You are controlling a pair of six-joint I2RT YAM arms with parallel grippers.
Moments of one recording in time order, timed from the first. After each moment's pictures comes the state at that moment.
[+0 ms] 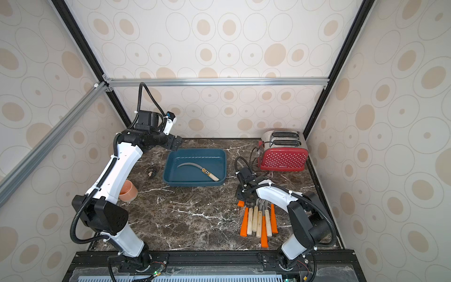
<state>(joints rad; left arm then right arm) -0.19 1.70 1.86 -0.88 0.06 0.26 0.54 1.55 0.94 -0.59 0.00 0.80</state>
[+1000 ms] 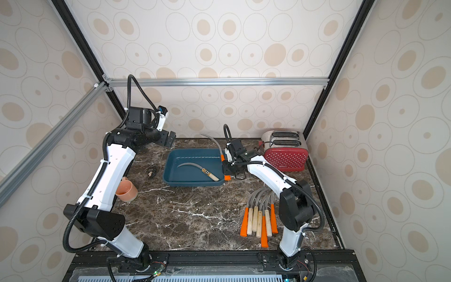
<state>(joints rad) -0.18 1.63 1.91 -0.92 -0.07 0.25 0.54 1.83 1.57 -0.76 -0.19 0.36</state>
